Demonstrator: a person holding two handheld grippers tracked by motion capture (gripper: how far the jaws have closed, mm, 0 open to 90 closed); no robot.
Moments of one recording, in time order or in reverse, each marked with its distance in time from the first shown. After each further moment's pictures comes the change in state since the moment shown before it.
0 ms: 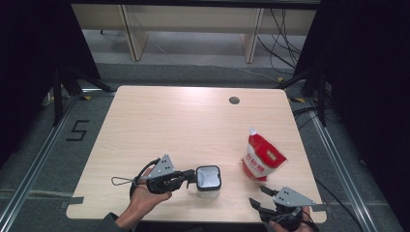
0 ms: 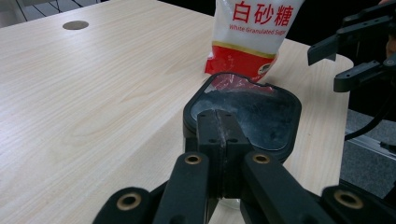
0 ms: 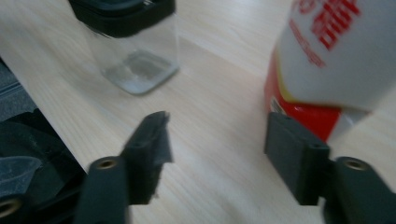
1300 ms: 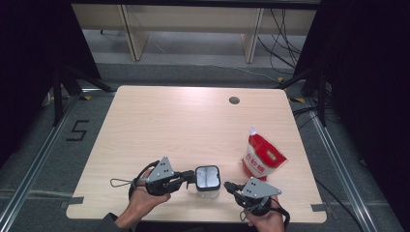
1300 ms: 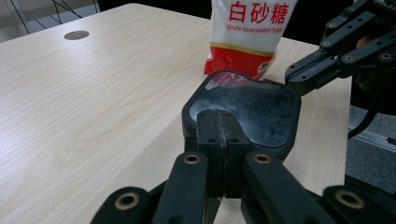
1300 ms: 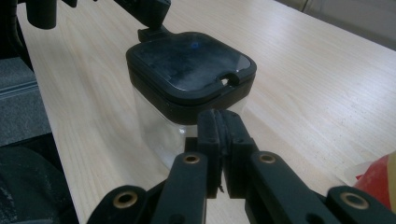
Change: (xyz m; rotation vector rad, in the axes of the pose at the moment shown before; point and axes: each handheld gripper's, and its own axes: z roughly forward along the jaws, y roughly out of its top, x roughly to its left) left arm -0.003 -0.007 -0.001 -0.029 0.006 0.023; right arm 0.032 0.043 0.057 -0.089 0.119 -0.178
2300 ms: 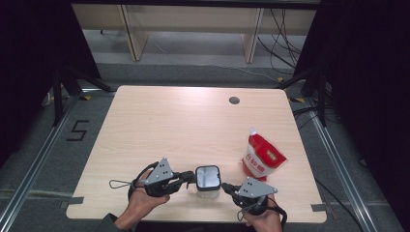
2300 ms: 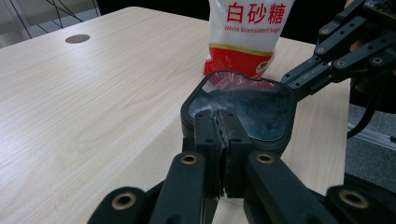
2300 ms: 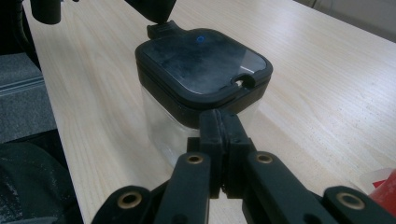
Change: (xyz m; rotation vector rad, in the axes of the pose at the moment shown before) left arm -0.001 -0.002 -0.004 -0.008 0.004 0.022; right arm 0.002 0.001 0.006 0.022 0.026 -0.011
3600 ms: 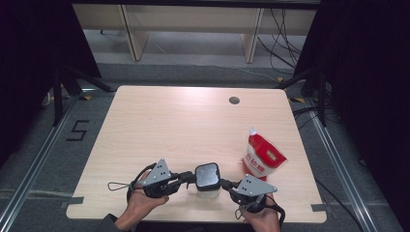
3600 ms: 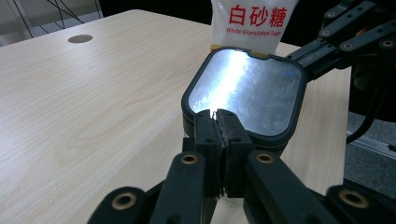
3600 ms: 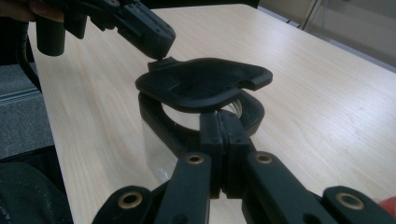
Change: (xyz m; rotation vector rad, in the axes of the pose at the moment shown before) left arm 0.001 -0.006 -0.001 -0.031 -0.002 -0.040; right arm 0.002 0.016 -0.001 -0.052 -0.017 -0.018
